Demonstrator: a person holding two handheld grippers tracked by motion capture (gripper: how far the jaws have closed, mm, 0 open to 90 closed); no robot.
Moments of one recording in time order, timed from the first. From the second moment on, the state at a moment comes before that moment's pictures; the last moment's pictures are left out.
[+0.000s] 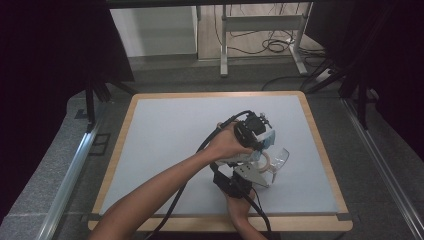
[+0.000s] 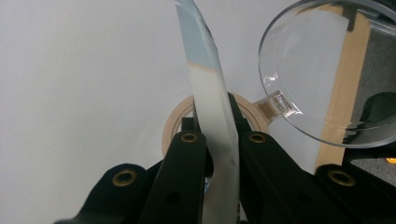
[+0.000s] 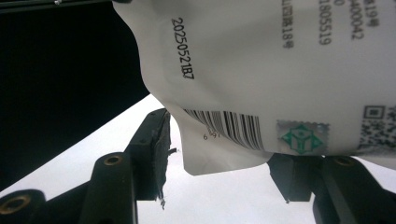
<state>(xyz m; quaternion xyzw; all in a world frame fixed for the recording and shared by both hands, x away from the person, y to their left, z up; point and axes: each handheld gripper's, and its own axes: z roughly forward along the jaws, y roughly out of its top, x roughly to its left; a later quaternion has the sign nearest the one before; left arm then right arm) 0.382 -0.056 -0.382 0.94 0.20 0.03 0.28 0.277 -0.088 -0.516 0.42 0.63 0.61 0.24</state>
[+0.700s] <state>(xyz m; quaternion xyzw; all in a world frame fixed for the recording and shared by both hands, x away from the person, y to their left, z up) 0.380 -0.055 -0.381 0.94 0.20 0.03 0.28 0.276 -0.087 -0.515 0.42 0.63 0.61 0.24</state>
